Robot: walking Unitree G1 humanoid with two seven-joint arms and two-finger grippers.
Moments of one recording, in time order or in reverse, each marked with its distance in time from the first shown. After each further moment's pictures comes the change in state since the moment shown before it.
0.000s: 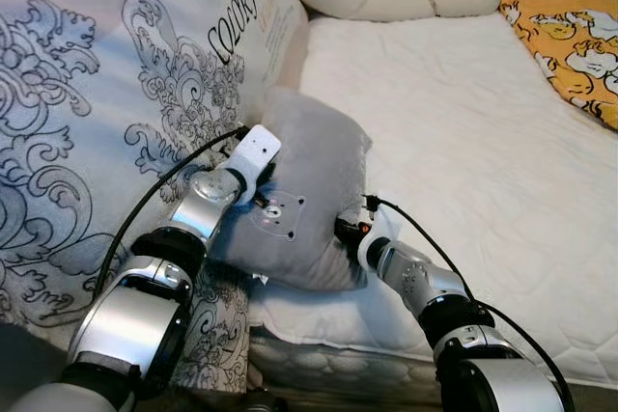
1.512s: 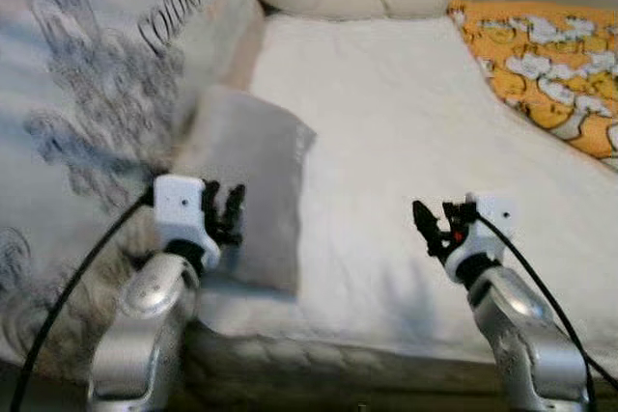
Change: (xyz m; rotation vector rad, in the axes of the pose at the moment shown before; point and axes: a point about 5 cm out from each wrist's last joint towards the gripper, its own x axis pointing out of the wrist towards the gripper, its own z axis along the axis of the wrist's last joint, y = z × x) left arm -0.120 -0.036 -0.027 -0.583 -0.279 0.229; right arm -0.121 -0.020 0.037 -0.316 -0.387 -0.216
